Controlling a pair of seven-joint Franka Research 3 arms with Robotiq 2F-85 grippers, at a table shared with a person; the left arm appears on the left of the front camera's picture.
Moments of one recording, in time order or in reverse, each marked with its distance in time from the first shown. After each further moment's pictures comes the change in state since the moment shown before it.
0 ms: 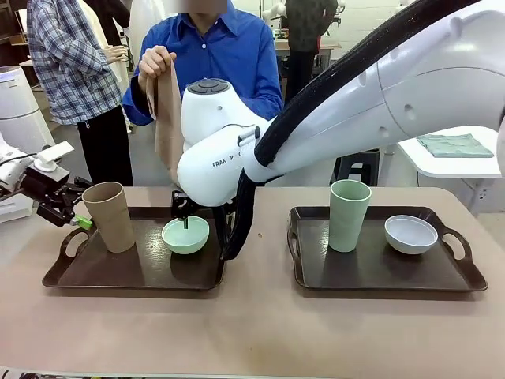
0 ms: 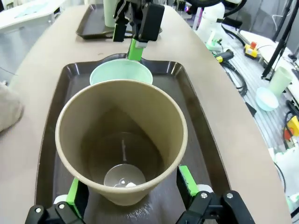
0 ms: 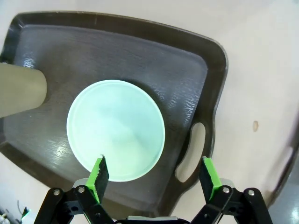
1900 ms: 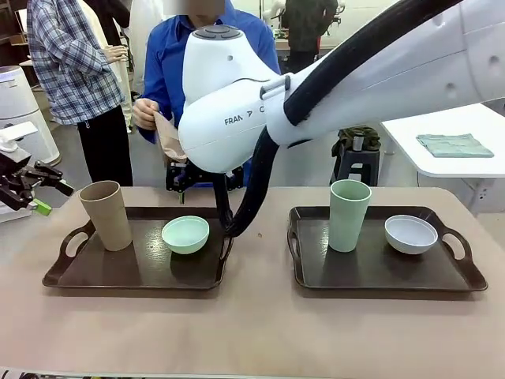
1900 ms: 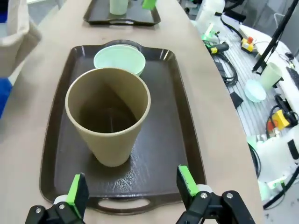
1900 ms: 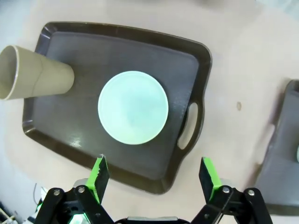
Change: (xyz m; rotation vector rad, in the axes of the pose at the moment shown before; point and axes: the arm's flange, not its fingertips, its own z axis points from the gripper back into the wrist) left arm 0.010 -0.016 0.080 0.010 0.098 0.062; right arm -0.008 0.000 0.087 0.035 -0.038 -0.031
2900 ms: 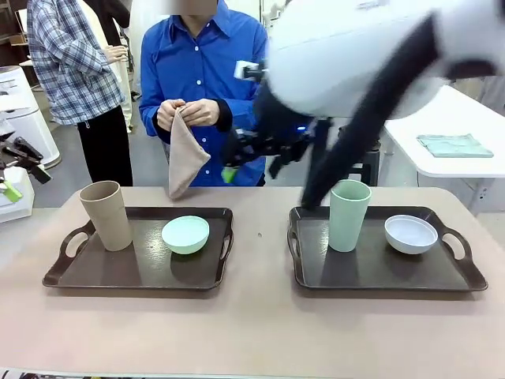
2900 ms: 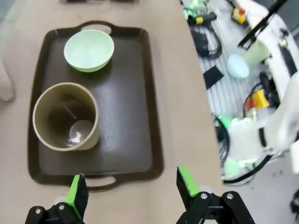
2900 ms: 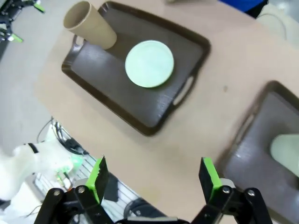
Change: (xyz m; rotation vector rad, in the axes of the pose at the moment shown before) left arm 0.089 -0.053 0.031 -0.026 0.289 -0.012; right arm -0.074 -0.081 0.127 0.202 -0.074 0.265
